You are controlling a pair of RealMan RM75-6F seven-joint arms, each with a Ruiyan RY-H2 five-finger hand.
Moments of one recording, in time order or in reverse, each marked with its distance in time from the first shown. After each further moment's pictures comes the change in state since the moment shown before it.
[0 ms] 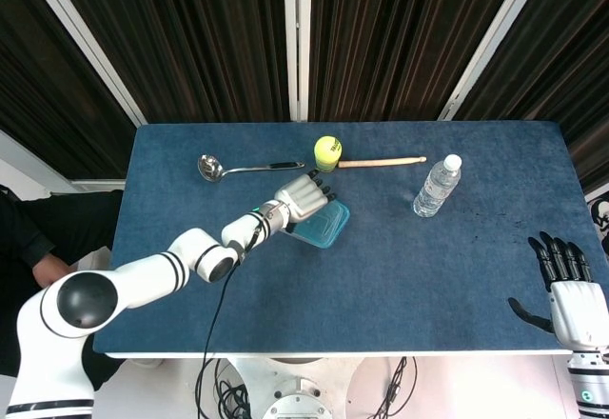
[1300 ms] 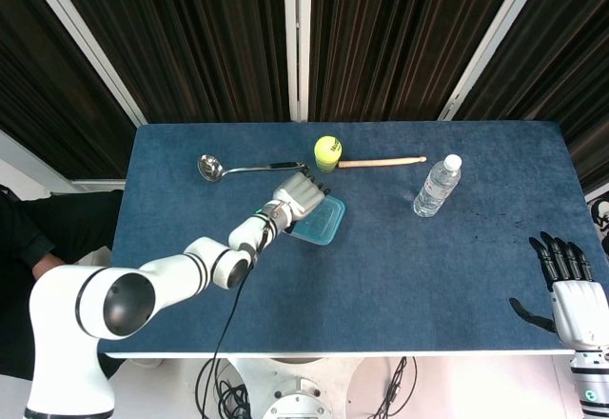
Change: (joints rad) left arm -0.269 0.031 0.321 -0.127 -0.589 0.162 0.078; right arm 0.001 0.004 -0.002 0.031 -0.007 -0.005 0.054
